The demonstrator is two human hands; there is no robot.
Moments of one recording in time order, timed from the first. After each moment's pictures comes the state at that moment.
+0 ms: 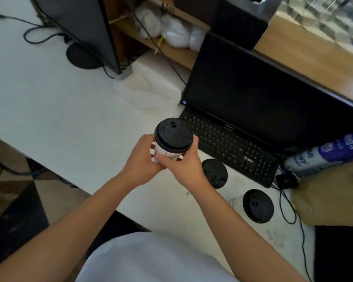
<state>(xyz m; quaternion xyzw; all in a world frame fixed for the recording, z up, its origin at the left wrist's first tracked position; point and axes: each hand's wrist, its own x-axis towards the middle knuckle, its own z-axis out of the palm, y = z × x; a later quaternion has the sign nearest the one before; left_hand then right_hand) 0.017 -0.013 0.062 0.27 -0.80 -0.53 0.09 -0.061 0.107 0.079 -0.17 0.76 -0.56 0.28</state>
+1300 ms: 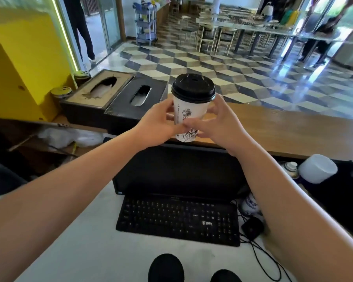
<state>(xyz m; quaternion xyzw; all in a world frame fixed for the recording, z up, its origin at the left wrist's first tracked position) -0.308 0.015 0.281 -0.09 -0.85 -0.51 0.10 -0.348 0.203 0.295 -0.20 0.82 -0.54 0.03</state>
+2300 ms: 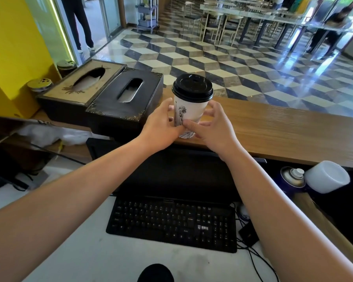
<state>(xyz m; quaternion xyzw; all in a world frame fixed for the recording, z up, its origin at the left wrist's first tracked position) -0.349 0.042 0.248 0.04 -0.85 -0.51 0.11 -0.386 0.200 0.260 -0.12 0.85 -0.51 0.02</state>
